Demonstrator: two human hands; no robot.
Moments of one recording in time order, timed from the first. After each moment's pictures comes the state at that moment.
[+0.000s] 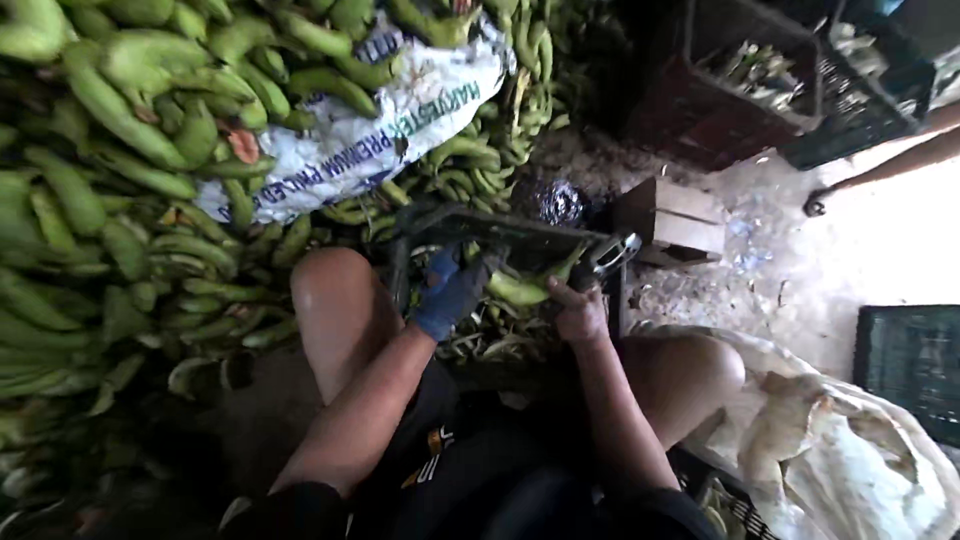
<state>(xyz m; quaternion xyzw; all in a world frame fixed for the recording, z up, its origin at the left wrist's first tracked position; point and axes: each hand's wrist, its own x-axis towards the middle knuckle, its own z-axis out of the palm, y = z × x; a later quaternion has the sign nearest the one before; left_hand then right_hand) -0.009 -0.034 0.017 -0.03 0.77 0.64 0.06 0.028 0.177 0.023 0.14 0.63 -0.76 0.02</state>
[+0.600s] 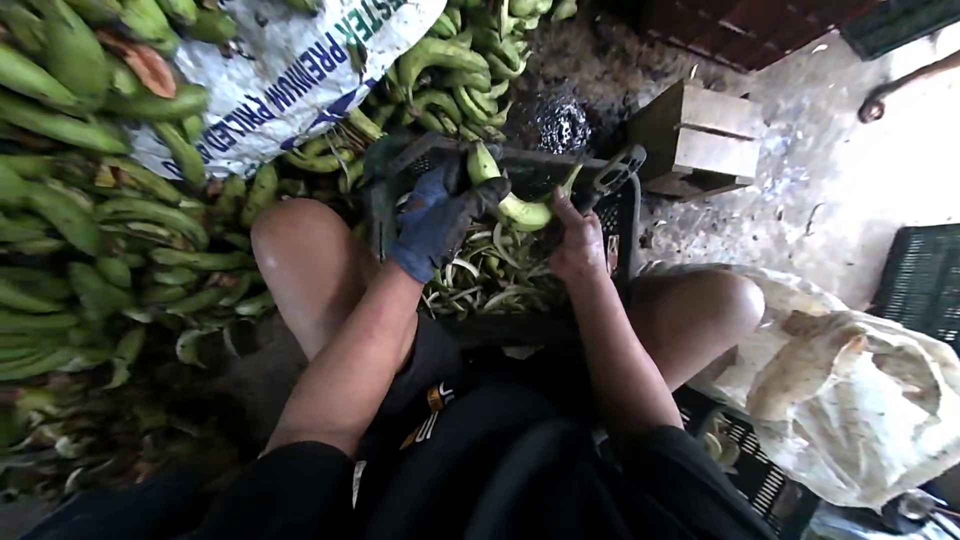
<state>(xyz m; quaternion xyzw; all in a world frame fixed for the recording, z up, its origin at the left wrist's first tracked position) -0.043 -0.022 0.013 0.03 0.63 0.76 0.14 -0.003 0.179 -0.008 0.24 0.53 -0.81 0.01</state>
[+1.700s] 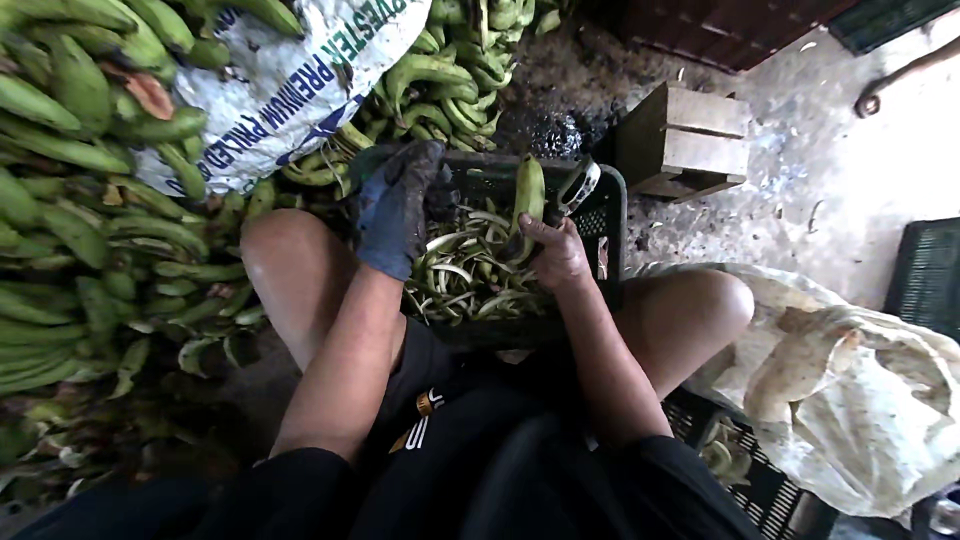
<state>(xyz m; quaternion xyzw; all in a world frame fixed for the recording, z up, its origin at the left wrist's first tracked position) -0.051 -0.030 0.004 -0.10 0.60 0.79 0.08 0.010 0.190 -0.005 0.14 0.55 -0.82 0.07</state>
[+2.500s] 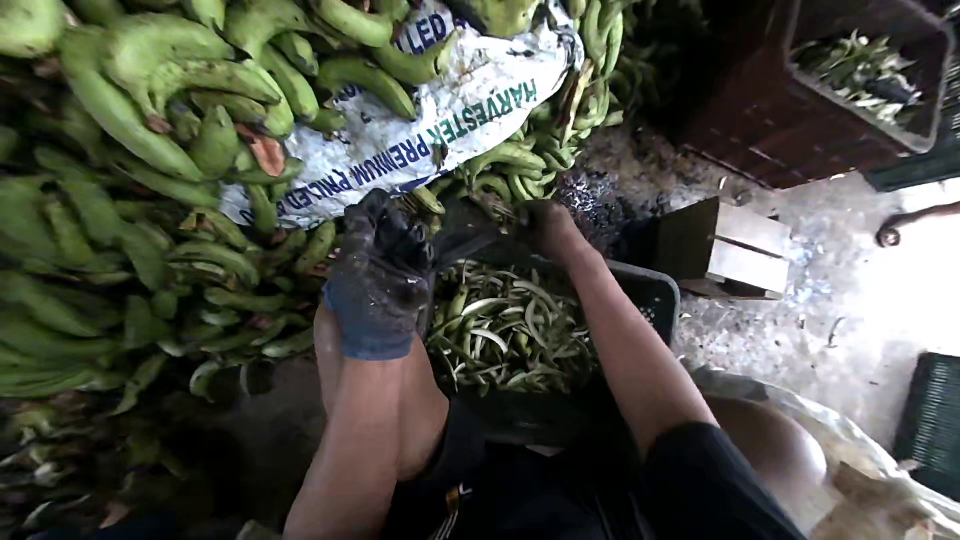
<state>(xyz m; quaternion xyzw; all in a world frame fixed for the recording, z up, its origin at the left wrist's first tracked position) -0.089 -0.136 0.014 -0.16 0.30 0.94 -0.07 -0.206 0.112 -0.042 -0.12 0.95 -0.24 0.18</state>
